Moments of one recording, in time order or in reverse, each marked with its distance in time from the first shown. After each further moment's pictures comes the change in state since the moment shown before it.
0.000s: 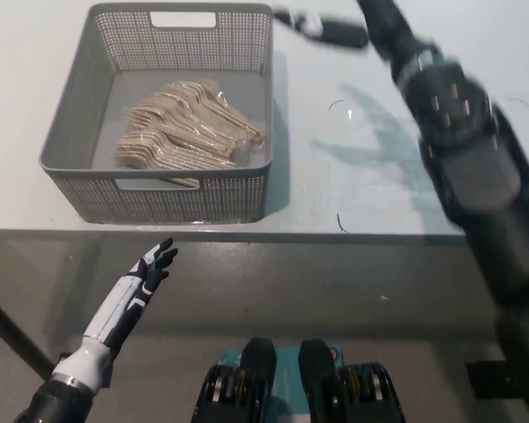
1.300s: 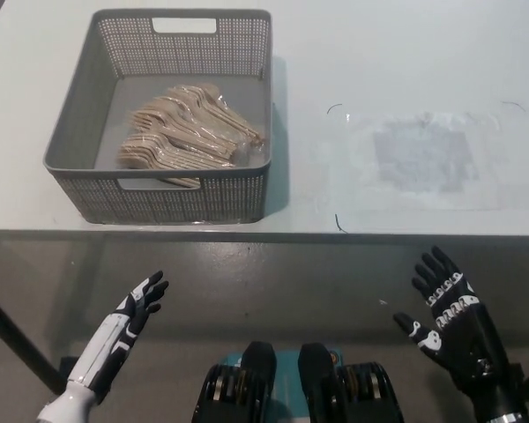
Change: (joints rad) left_arm 0.150 0.011 0.007 -0.114 -0.040 -0.036 -0.014; right_arm 0.978 0.088 -0.138 -0.574 0.489 -0.096 0.140
